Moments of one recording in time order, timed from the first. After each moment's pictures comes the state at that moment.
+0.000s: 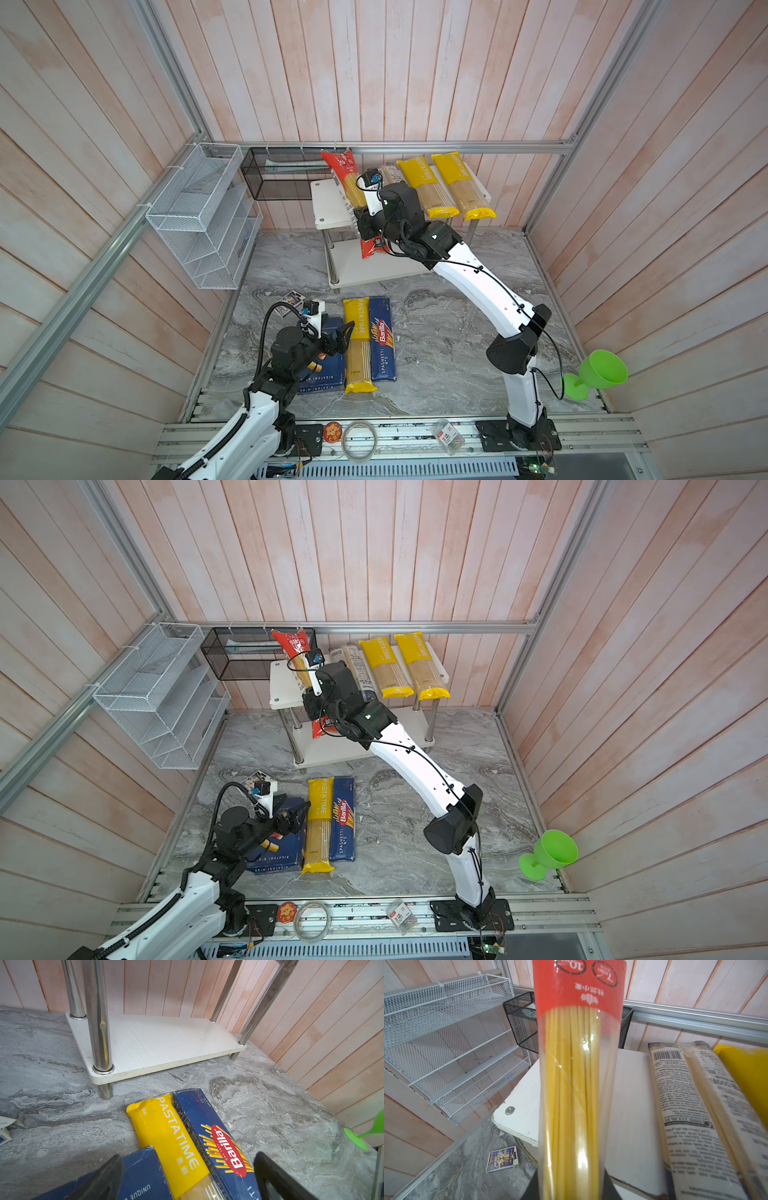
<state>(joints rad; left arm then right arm) -0.33 0.75 0.20 0.28 0.26 -0.25 0.85 2.06 2.39 -0.62 0.18 0.14</state>
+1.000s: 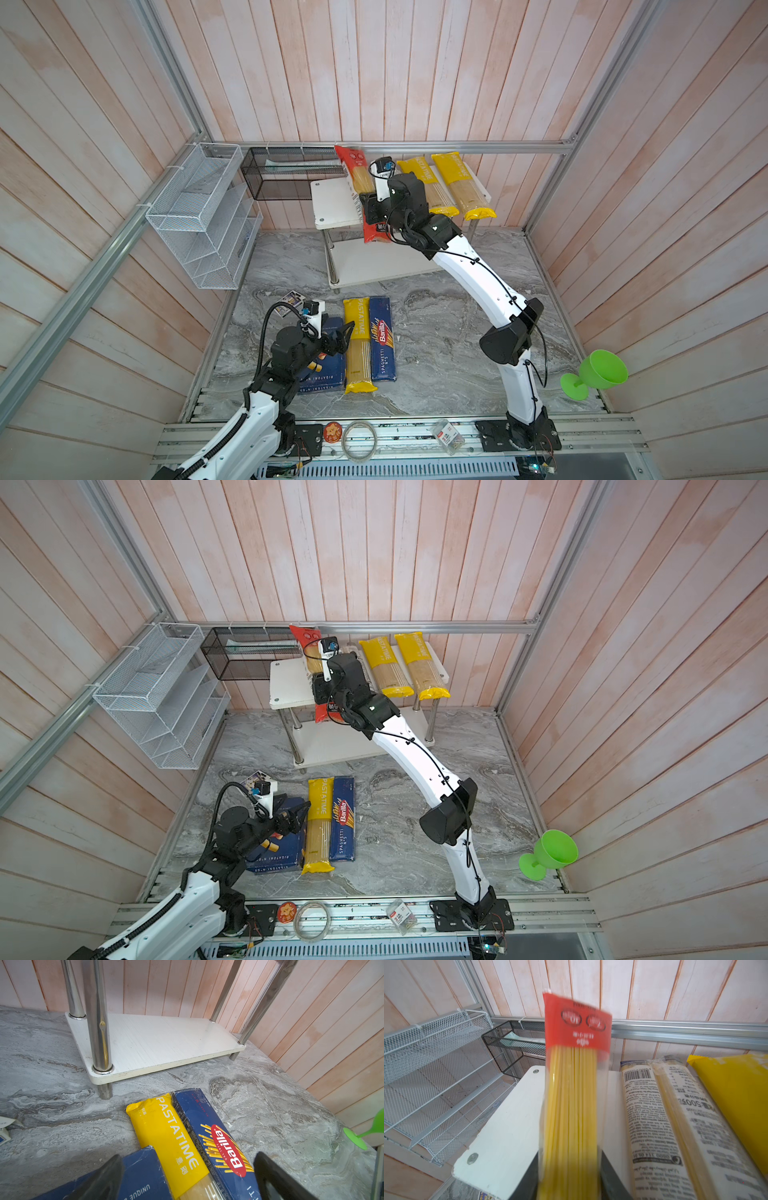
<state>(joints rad) -0.33 0.75 0.20 0.28 0.26 -0.25 0.78 2.14 2.46 -0.50 0.17 0.21</state>
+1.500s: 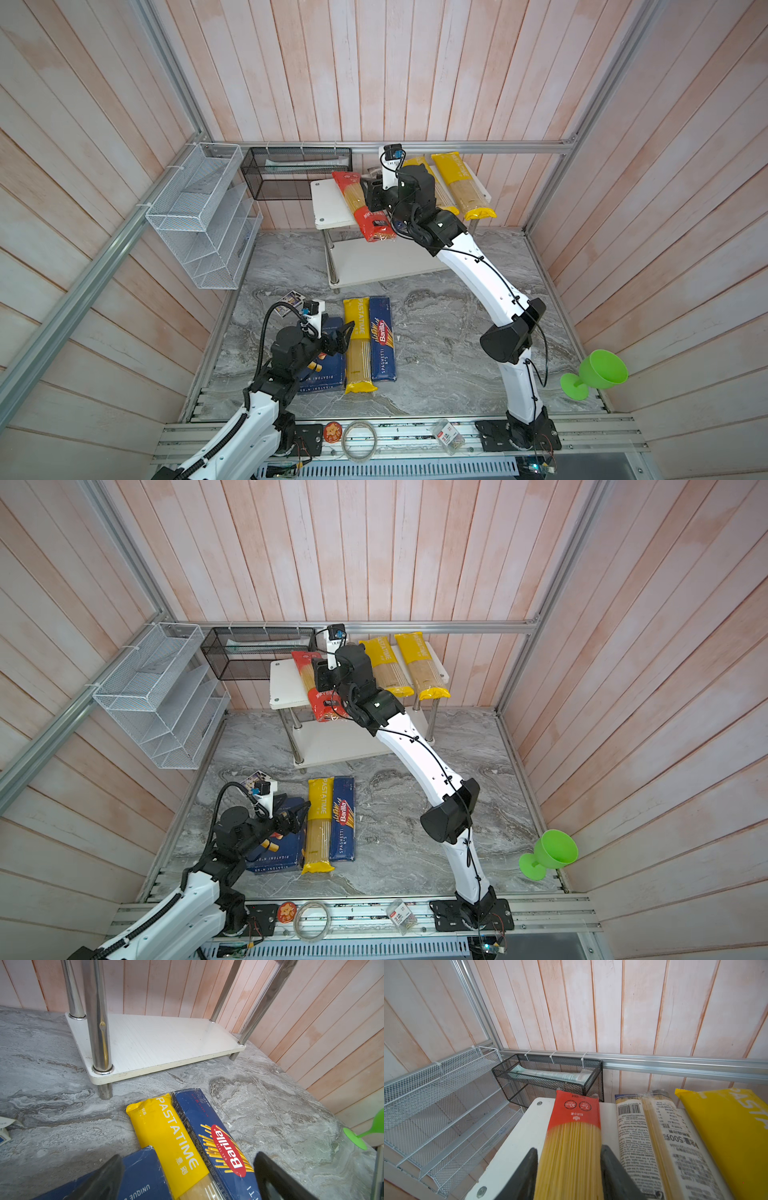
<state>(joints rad) -0.33 0.75 0.20 0.28 0.26 -0.25 0.77 2.13 2.50 -0.44 0.14 0.21</state>
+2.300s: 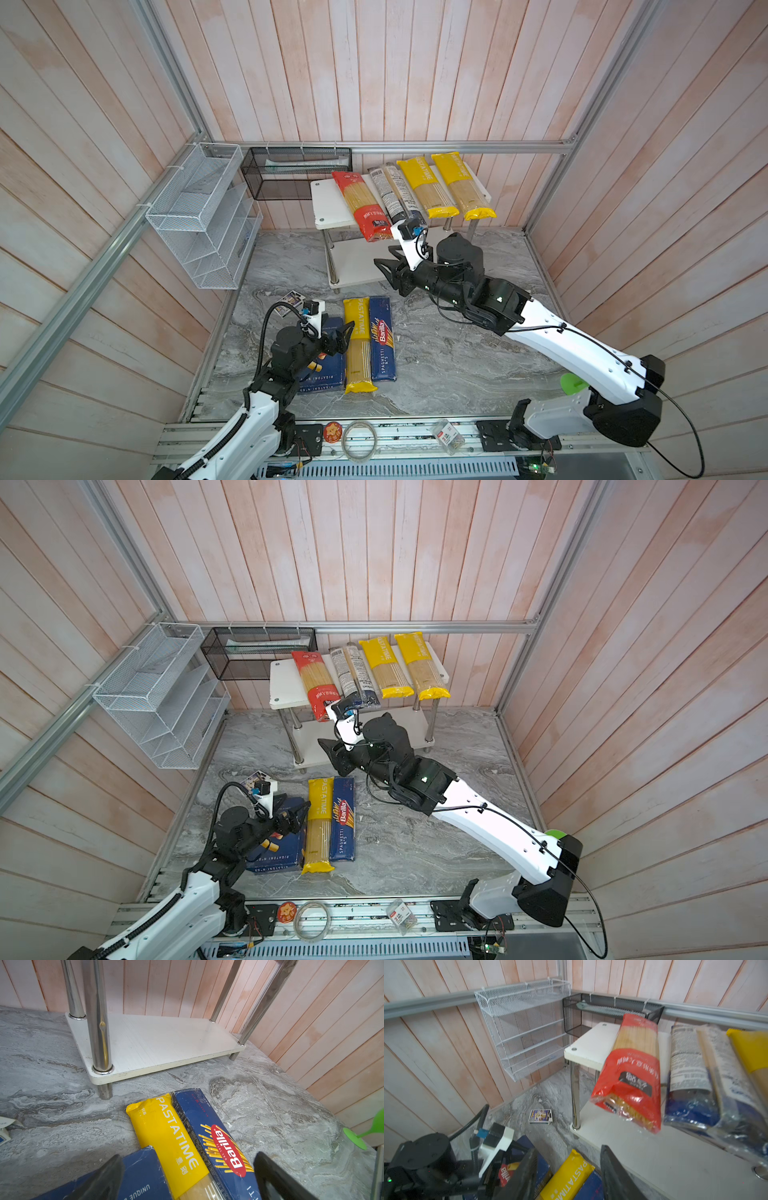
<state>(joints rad) -0.33 0.75 0.20 0.28 0.26 -0.25 0.97 1.37 1.44 -0.30 0.07 0.09</state>
